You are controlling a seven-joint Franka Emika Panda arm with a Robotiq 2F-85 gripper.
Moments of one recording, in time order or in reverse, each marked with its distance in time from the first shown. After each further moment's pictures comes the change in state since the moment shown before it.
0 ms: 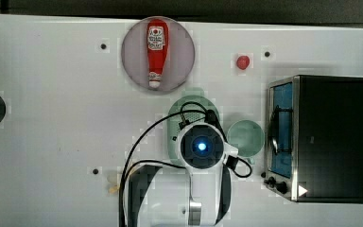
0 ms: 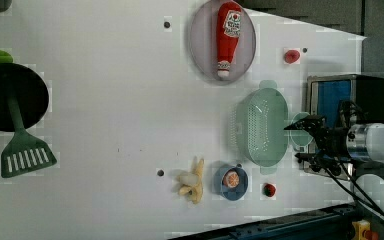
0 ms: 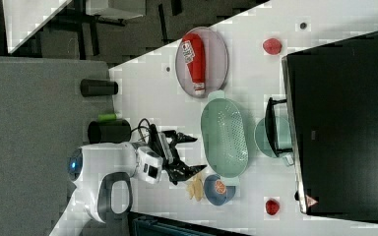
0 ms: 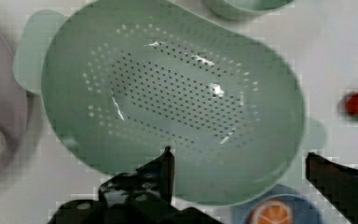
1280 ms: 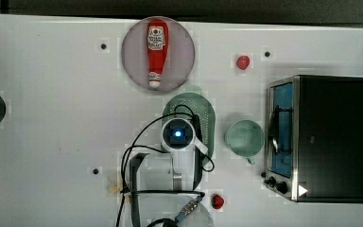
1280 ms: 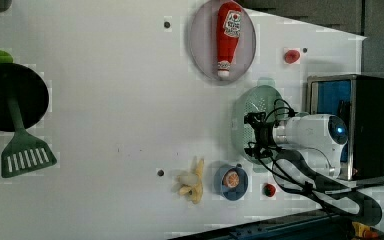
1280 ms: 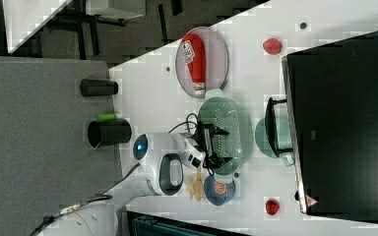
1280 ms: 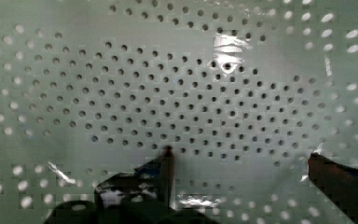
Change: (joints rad) arm 0.027 0.506 0.055 0.018 0.004 0.446 0.339
